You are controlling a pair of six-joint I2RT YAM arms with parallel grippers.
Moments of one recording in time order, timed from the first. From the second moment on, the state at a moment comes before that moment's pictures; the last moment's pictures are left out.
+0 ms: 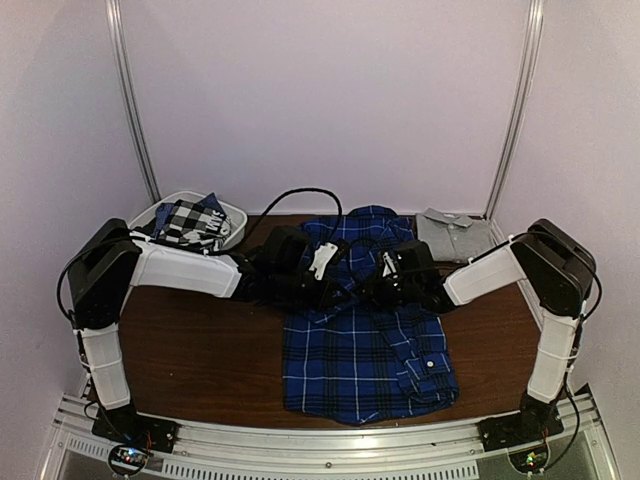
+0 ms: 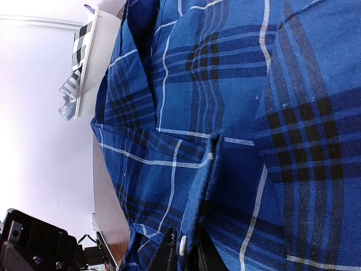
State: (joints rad) left arm -0.88 1.93 1.22 0.11 0.35 -0.24; right arm 0.63 1.91 0.92 0.43 -0.41 1.00
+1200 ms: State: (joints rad) left arm -0.70 1.60 1.07 -0.19 0.08 -0.47; right arm 0.34 1.77 1.67 -0.21 -0.10 0.43
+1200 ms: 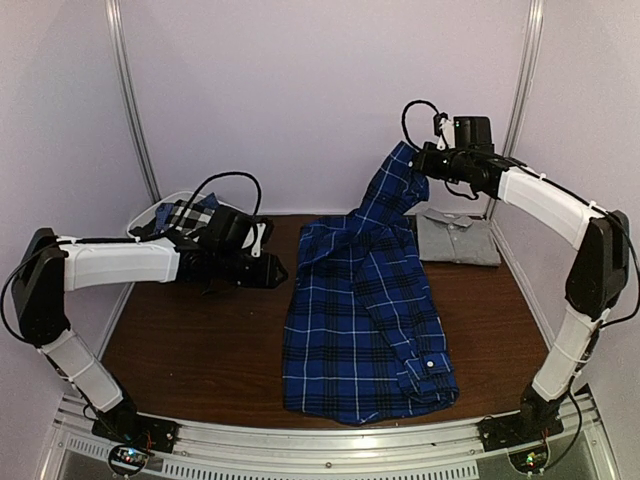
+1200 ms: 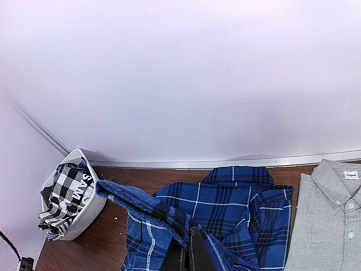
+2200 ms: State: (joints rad) left arm -0.79 1.76 0.92 -0.20 0.23 -0.54; right arm 0.30 1.75 1.64 -0.21 -0.12 0.35
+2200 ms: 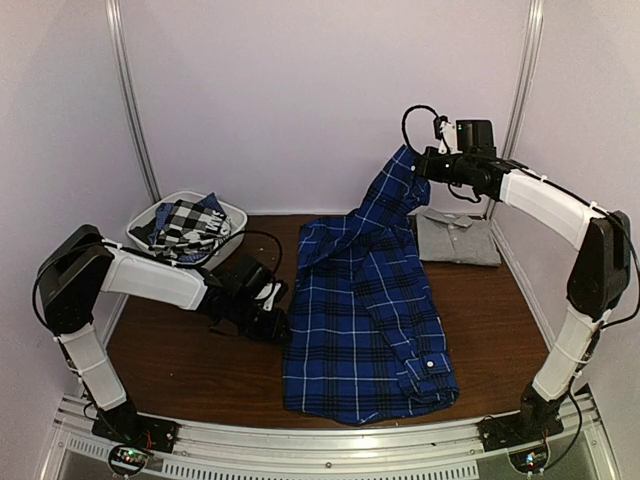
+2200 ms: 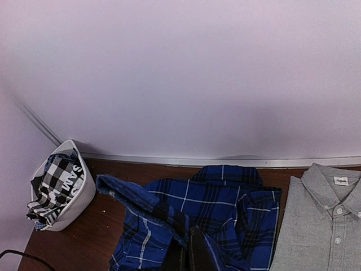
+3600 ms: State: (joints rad) left arm -0.58 1.43 0.77 -0.53 0.24 -0.43; right arm 0.30 1.74 1.65 -0.19 -0.19 0.34
